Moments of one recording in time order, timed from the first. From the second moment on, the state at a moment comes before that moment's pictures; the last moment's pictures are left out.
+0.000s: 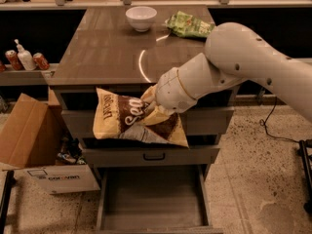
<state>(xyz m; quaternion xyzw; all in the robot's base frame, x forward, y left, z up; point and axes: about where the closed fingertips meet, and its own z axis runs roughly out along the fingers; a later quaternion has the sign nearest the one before) 0.500 0.029 0.830 -0.71 0.57 0.23 0.34</state>
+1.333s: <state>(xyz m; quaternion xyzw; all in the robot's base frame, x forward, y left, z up) 0.446 0.002 0.688 -0.69 0.60 0.27 0.31</state>
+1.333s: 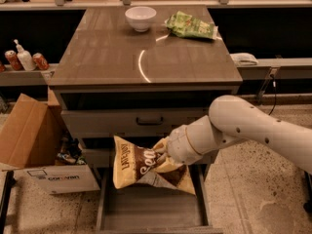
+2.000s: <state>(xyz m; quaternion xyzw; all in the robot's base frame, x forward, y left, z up) 0.423 -0.013 0.644 -0.67 0.64 0.26 0.28</state>
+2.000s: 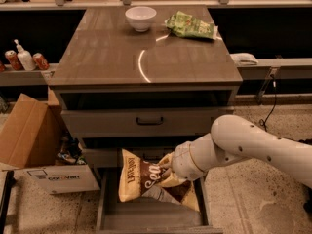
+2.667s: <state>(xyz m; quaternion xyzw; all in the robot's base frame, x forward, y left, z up) 0.419 -0.026 0.582 -0.63 0.69 0.25 0.25</state>
